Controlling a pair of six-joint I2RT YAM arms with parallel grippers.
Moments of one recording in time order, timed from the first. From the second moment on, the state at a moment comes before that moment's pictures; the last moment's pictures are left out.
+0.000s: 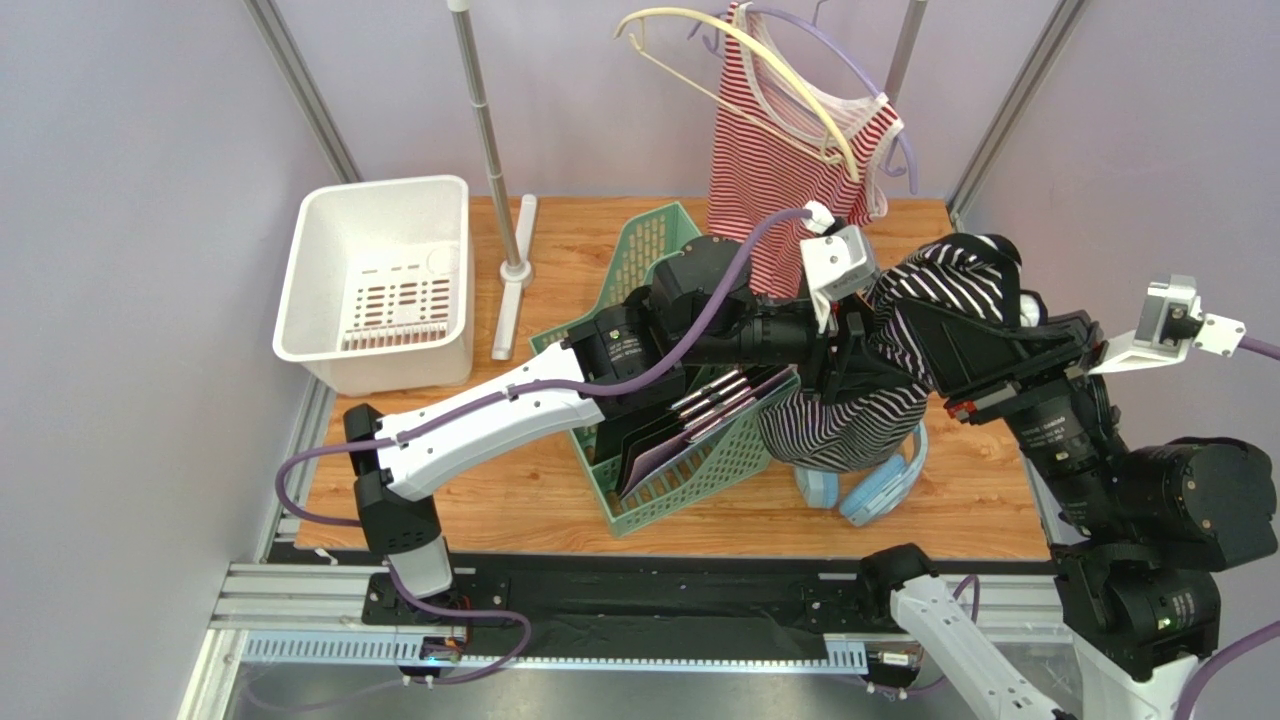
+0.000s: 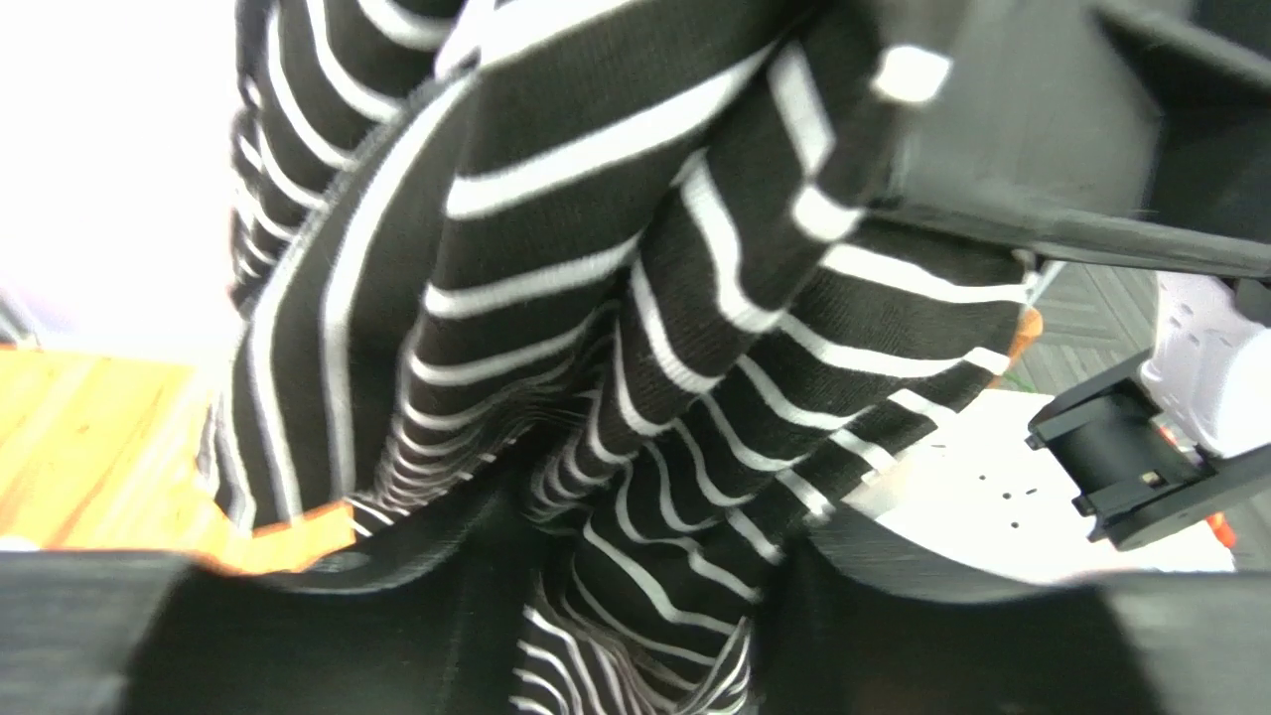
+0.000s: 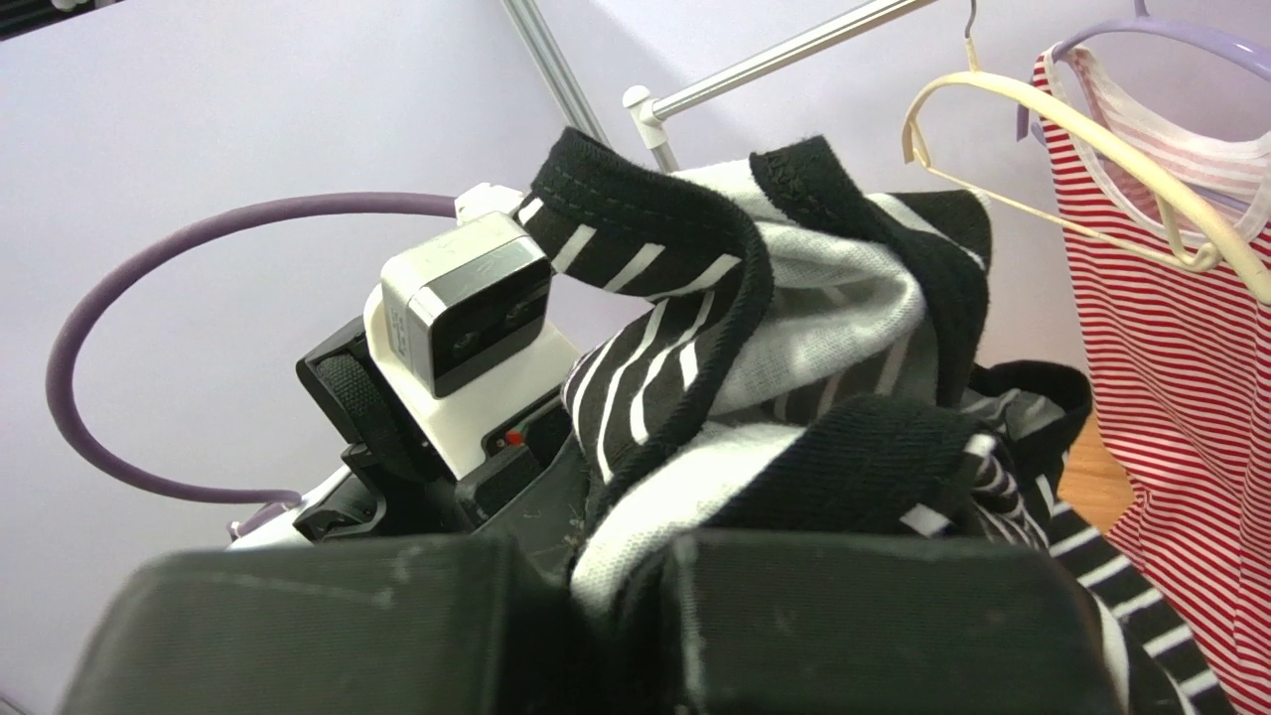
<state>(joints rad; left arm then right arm) -1.21 1.74 1.96 -0.16 0.35 -0.15 0.29 0.59 1.42 -0.43 -0.27 0.65</state>
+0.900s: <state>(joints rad) -0.84 1.36 2.06 -0.61 -0.05 -0.20 0.29 0.55 1.38 -0.45 -0.27 0.55</state>
